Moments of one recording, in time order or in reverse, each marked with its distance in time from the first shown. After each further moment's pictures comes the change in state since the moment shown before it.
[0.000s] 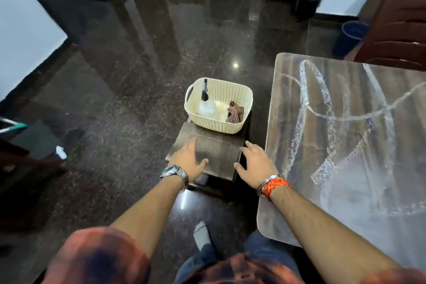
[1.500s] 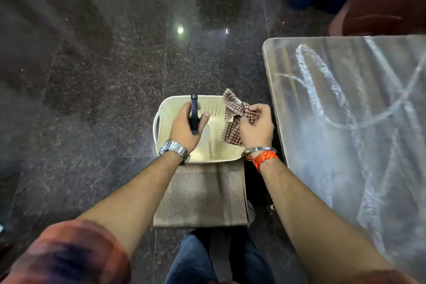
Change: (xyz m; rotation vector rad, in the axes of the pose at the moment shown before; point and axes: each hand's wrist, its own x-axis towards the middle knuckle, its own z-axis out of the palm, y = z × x) left_hand 0.292 0.033 -0.045 -0.642 0.111 0.288; right_hand 0.244 -0.016 -0.044 0.822 0.842 0.563
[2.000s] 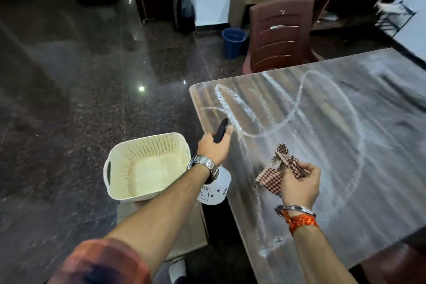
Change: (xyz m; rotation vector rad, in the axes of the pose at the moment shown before) left_hand -0.087 0.190 0.141 -0.081 -0.294 -0.146; right_hand -0.058 0.039 -0.263 0.106 0.640 0.304
